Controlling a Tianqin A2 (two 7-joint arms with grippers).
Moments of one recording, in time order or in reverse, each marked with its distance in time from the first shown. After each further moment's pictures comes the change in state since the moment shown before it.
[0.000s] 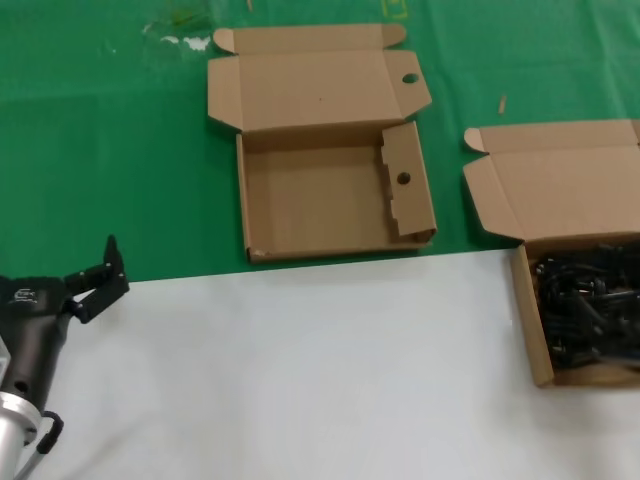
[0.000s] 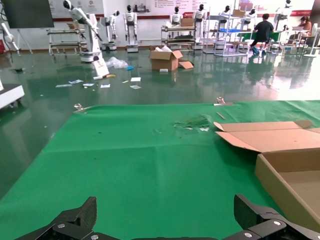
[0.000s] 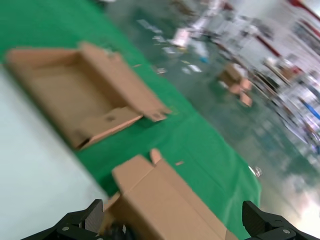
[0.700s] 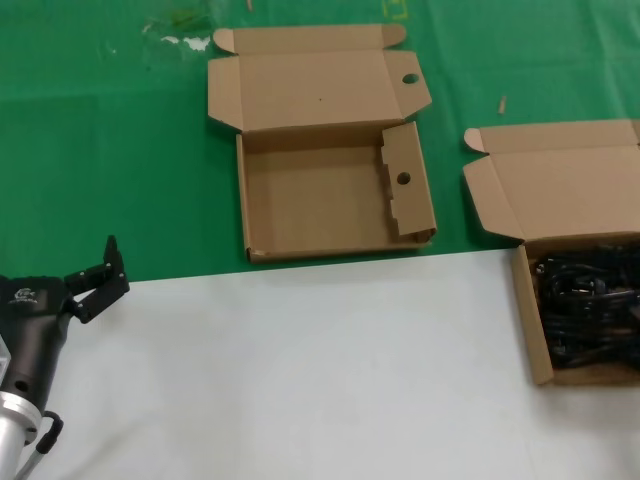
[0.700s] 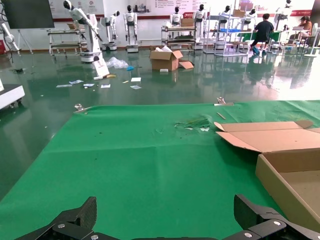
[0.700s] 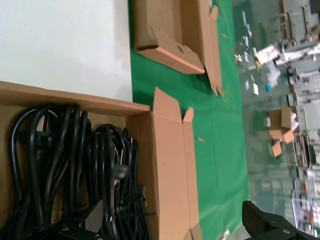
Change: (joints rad) left arm 0.000 0.000 0.000 0.000 0.000 0.000 0.000; right arm 0.146 0.033 0.064 -0.234 -0.267 -0.253 -0.386
